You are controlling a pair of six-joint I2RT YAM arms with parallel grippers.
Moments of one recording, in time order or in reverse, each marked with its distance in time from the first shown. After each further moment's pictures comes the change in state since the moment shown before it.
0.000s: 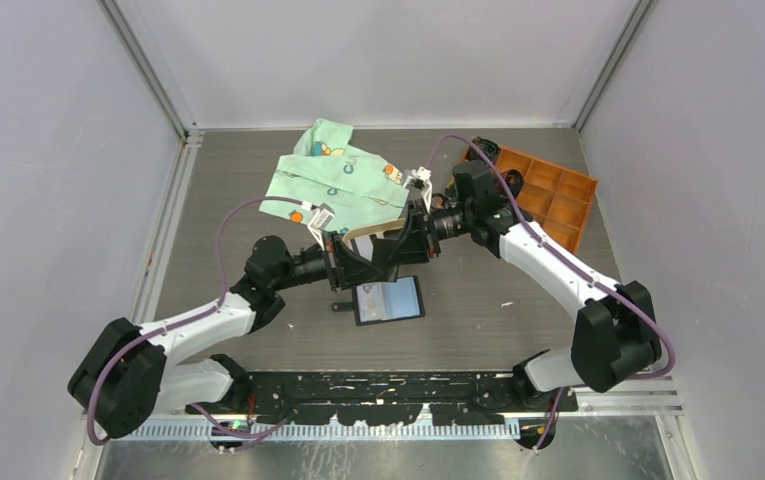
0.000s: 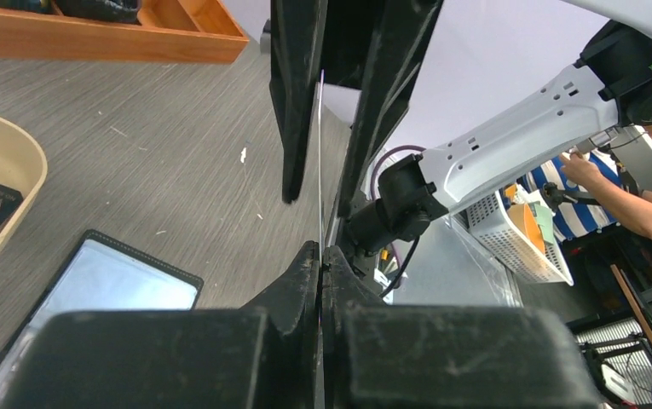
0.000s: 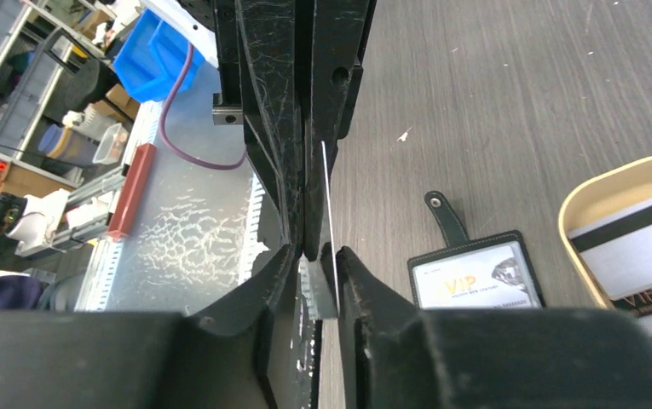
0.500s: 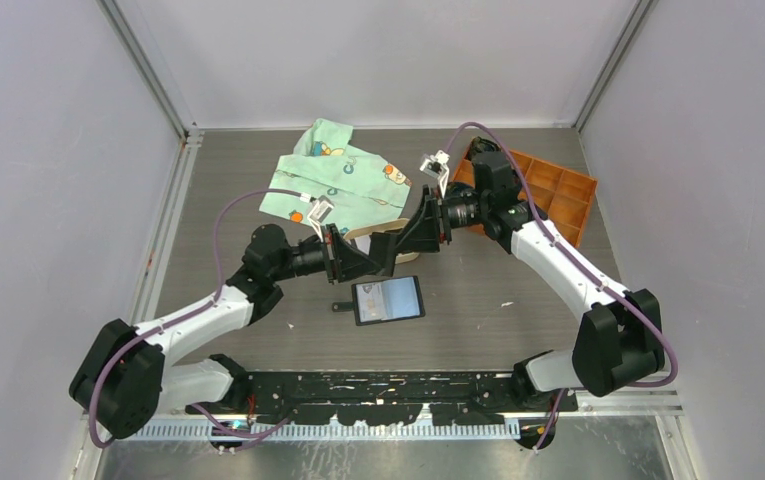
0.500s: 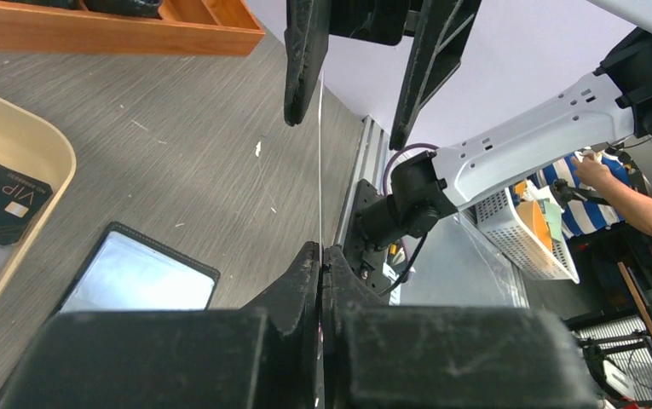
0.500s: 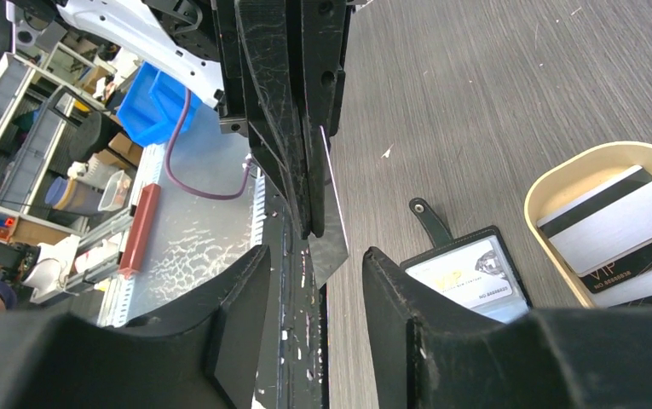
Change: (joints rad) left arm 0.048 0.000 0.065 -0.124 0.049 0.034; right arm -0.074 -0.022 0.009 0.057 -0.008 0.148
